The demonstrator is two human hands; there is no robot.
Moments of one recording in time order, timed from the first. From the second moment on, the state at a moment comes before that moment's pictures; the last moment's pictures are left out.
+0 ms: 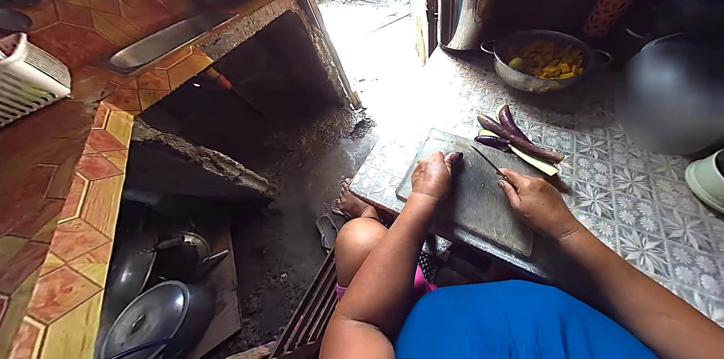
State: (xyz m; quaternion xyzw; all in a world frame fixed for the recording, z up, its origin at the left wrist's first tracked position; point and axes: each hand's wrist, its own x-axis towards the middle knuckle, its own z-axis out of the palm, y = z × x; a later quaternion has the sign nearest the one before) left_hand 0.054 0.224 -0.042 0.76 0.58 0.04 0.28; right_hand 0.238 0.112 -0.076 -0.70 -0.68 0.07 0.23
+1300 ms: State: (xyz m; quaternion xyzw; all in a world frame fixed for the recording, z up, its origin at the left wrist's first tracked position) left_hand 0.113 0.216 -0.054 0.73 0.47 0.08 0.49; right_hand 0.277 0.112 -0.080 -0.63 -0.60 0.19 0.45
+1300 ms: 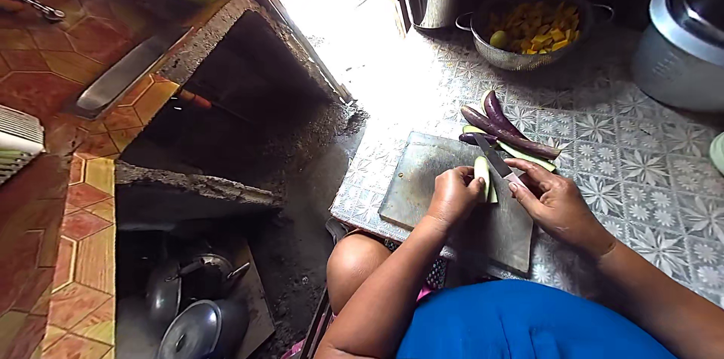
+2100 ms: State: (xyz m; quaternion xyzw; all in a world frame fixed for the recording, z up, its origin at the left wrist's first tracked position) left_hand 0.056 0.188 -0.065 0.68 0.57 0.18 0.42; right_hand 0.228 0.088 -0.091 -0.60 -0.75 -0.04 0.28
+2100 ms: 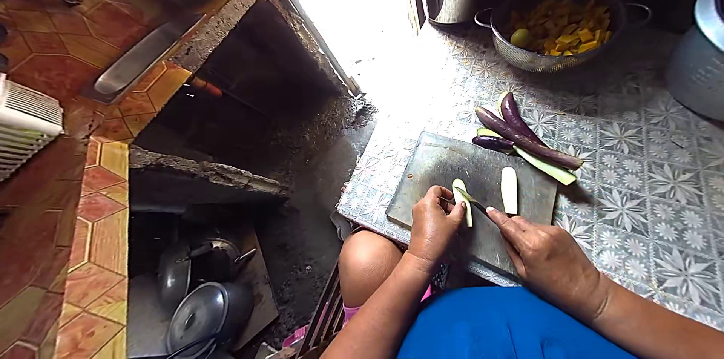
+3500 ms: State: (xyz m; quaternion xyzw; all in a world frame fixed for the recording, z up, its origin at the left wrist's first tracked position) left_hand 0.050 0.186 -0.080 0.72 0.54 0.23 0.37; right_hand 0.225 0.097 -0.073 -0.58 -0.77 -0.03 0.27
